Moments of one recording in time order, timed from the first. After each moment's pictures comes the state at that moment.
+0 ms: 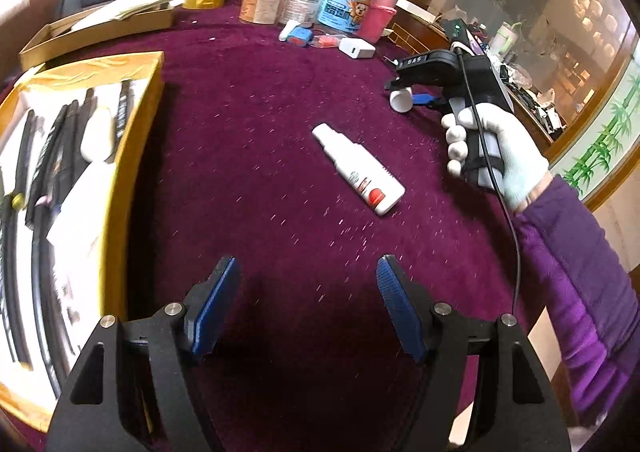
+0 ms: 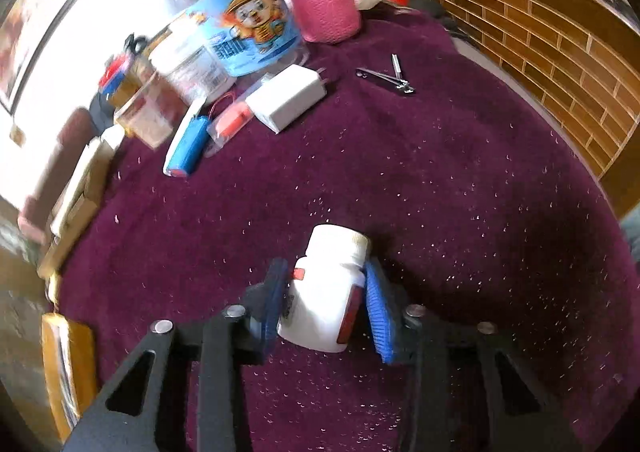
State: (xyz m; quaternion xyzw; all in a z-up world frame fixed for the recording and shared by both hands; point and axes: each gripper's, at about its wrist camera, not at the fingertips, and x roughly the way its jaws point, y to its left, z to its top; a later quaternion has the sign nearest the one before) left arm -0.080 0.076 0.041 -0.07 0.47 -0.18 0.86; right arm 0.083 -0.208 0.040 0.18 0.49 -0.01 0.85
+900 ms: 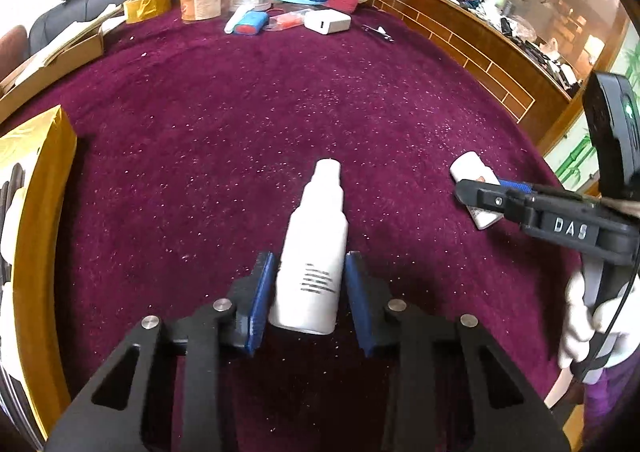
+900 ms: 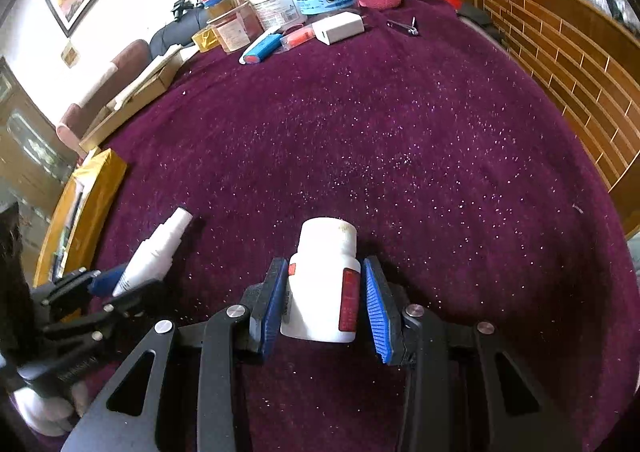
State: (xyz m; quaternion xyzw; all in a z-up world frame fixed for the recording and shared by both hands) left arm -0.016 0.002 0.017 0.02 0.49 -0.18 0.85; right arm -0.062 -0.202 0.037 0.10 0.49 0.08 0.86
